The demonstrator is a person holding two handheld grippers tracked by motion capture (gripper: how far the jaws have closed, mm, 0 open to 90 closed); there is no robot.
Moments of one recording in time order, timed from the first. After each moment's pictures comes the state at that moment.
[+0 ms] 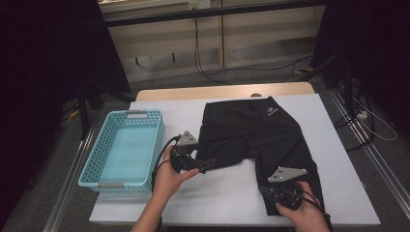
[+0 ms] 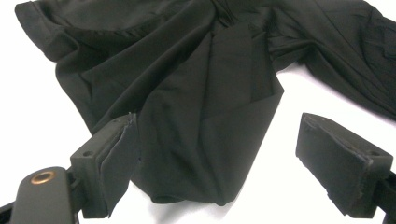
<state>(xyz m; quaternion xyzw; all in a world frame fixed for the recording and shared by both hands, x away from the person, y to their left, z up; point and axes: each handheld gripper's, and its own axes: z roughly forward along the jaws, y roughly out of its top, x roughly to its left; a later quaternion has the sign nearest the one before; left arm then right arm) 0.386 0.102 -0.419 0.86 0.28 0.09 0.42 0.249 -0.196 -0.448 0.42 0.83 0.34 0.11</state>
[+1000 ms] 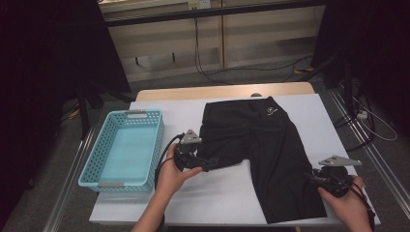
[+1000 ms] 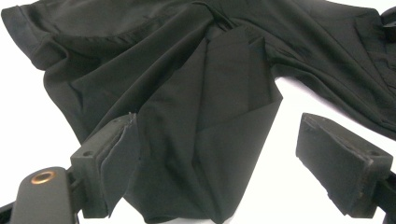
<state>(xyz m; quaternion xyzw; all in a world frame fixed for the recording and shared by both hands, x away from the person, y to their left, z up) 0.392 0.093 -0.418 0.86 0.27 0.08 0.43 0.260 -0.316 -0.451 0.57 0.74 0.29 0.22</state>
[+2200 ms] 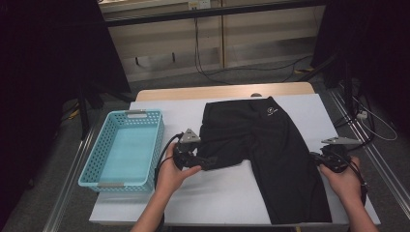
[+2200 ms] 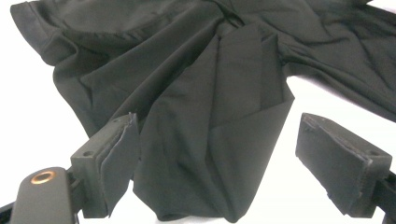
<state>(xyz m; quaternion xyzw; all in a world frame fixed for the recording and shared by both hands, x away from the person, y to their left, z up) 0.395 0.098 -0.422 0.86 0.28 0.09 0.42 0.317 -0.343 -0.453 0.60 0.70 0.30 0.23</state>
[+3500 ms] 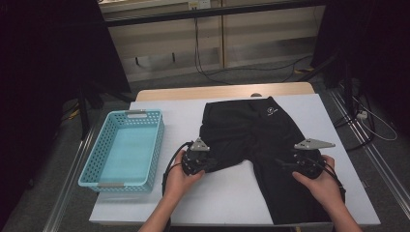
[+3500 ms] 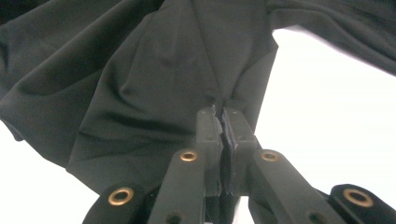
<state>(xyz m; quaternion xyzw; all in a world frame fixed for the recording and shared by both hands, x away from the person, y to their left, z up) 0.385 0.081 -0.446 0.88 0.26 0.05 0.39 0.312 -0.267 -0.438 0.50 0.76 0.36 0.21</state>
